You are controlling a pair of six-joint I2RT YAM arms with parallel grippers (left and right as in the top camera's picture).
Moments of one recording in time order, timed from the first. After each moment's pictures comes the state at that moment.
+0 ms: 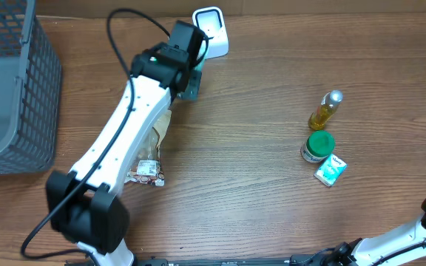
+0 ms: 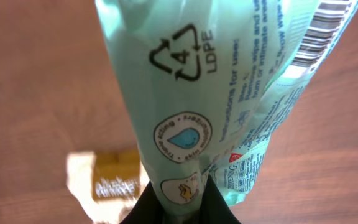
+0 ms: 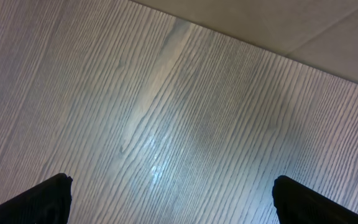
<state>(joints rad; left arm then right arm) -0.41 1.83 1.74 -0.99 -0.25 -0.16 -0.84 1.96 2.17 -1.32 0.10 0.33</state>
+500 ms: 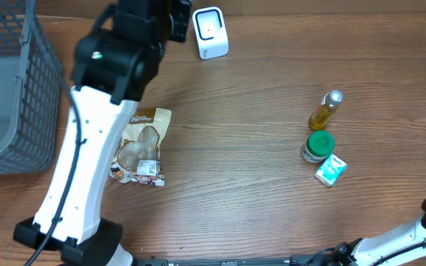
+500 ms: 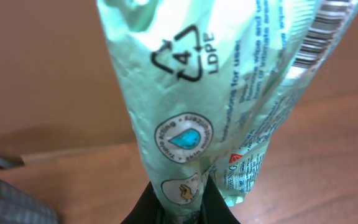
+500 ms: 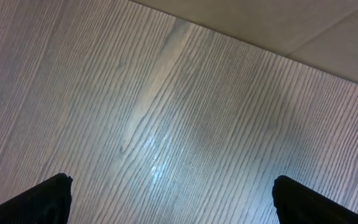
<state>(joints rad) -0.38 1.76 2.23 -0.95 -0.29 0.01 -0.84 1.96 2.17 -1.32 0.10 0.33</state>
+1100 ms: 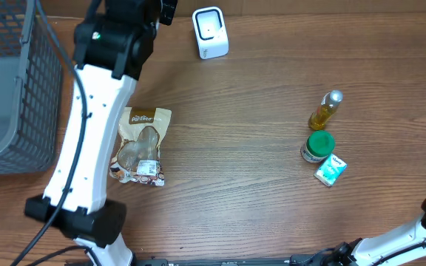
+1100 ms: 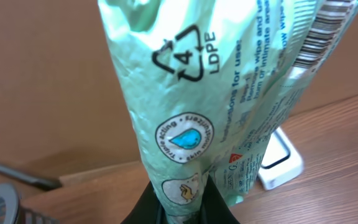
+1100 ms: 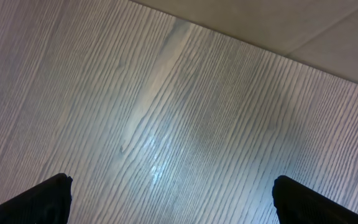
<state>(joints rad) -0.32 1.87 2.25 -0.83 -0.31 0.20 -0.84 1.96 2.17 -1.32 0.10 0.33</state>
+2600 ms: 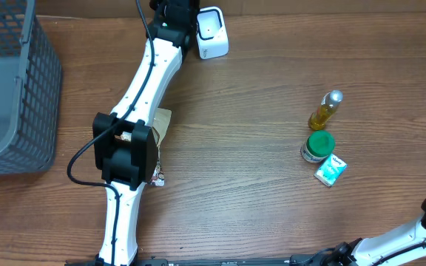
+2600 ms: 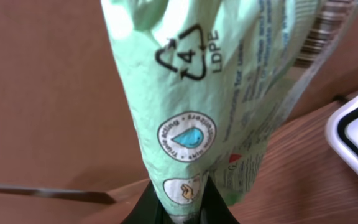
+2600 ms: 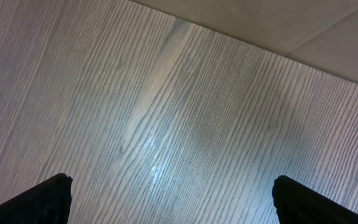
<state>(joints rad) -0.33 2.37 2.25 -0.36 -0.58 0.59 -0.84 1.96 2.17 -1.32 0.10 0.33</state>
